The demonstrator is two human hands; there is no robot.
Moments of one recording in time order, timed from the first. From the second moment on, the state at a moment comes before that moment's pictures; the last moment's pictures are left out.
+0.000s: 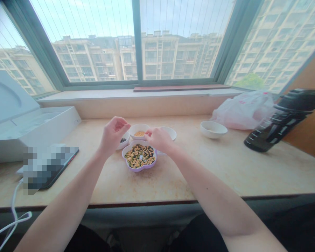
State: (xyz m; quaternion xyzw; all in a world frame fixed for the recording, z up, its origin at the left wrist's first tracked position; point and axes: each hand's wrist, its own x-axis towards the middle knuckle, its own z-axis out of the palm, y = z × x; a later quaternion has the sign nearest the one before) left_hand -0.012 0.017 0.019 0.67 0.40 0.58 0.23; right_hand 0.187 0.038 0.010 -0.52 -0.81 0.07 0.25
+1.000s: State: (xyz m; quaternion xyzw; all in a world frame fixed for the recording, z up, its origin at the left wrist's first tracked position) left_hand -0.007 0.059 -0.004 0.81 0.53 0.24 -0.06; right_hand 0.186 0.037 0.013 -0.47 -0.85 0.08 0.22
